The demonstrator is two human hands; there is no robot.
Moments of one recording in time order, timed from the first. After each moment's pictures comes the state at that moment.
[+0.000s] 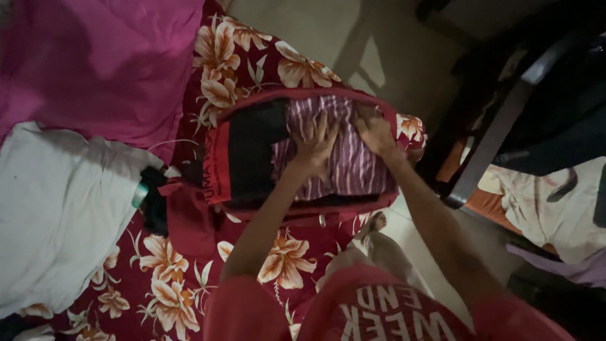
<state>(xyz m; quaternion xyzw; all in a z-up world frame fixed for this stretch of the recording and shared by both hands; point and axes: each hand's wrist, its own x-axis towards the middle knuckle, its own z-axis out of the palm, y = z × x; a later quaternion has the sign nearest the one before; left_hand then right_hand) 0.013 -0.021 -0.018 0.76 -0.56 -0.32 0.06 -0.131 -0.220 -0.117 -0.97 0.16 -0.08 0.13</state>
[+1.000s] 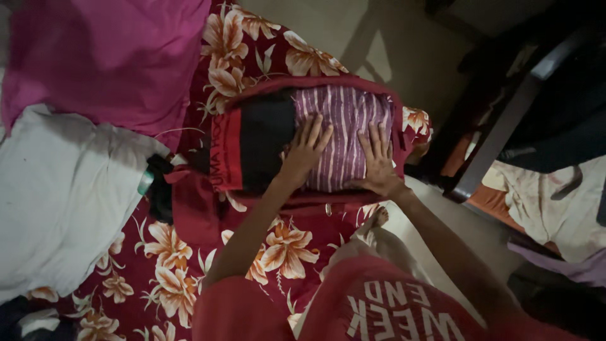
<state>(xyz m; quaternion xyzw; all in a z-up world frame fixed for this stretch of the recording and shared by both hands) 0.008 0.050 -0.038 0.75 -0.62 -0.04 0.20 -0.193 -0.109 -0.019 -0.94 0.22 0.05 0.25</state>
